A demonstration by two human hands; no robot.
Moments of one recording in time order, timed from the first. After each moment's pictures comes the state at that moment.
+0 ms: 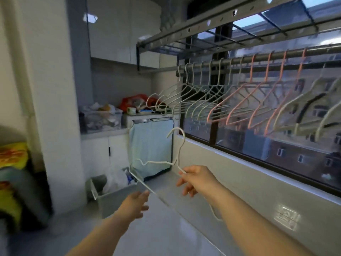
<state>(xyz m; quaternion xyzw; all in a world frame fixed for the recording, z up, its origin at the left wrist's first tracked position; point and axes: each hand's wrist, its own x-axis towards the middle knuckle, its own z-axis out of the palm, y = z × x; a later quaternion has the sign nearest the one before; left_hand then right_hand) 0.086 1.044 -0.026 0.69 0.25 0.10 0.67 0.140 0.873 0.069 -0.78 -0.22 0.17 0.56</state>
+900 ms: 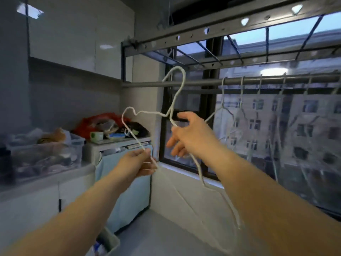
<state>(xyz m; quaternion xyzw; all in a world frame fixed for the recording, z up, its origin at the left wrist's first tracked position) 0.423 1.366 0.140 0.64 -0.03 0.13 0.75 0.408 1.220 0.216 -0.79 -0.26 -0.08 0.56</state>
